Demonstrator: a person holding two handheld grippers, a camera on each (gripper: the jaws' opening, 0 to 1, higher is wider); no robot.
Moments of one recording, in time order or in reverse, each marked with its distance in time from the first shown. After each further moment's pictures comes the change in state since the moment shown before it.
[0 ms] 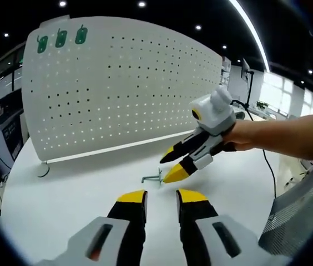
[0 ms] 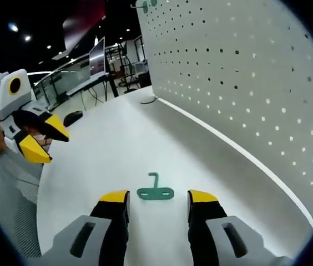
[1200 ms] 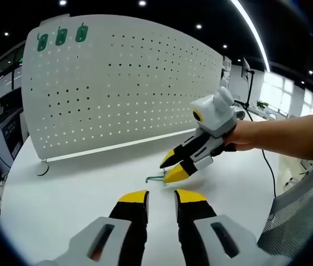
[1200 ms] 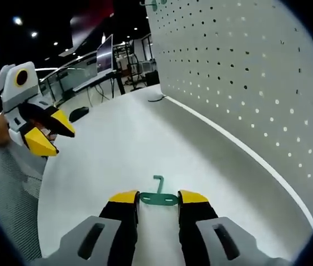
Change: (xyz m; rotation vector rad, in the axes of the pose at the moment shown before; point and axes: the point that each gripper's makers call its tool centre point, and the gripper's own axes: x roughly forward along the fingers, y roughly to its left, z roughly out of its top) left arm -0.001 0.000 -0.002 -0.003 0.007 -0.002; right arm -0.002 0.012 -0.005 -0.017 0.011 0.043
